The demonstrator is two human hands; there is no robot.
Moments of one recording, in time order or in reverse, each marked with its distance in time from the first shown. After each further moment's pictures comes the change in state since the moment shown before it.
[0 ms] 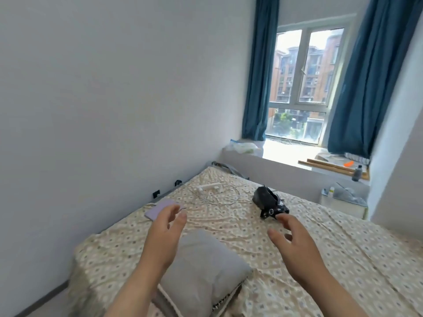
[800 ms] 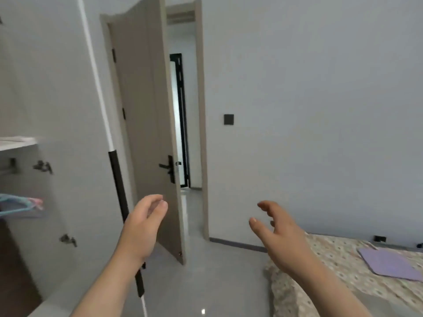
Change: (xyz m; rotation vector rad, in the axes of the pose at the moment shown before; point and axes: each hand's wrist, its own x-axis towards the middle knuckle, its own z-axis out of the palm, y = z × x) left_hand -0.393 0.162 -0.292 0.426 1.090 -0.169; right_hand -0.234 -0.262 0.147 0.364 -0.917 -0.791
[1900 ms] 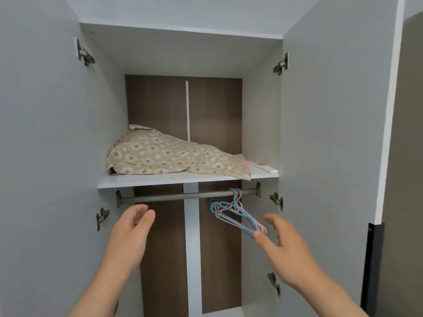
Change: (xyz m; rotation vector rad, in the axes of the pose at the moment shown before) left_hand 0.013 -0.030 -0.390 0.611 1.181 -0.197; right_hand 0.158 -0.308 0.448 0.528 -0.735 -0.717
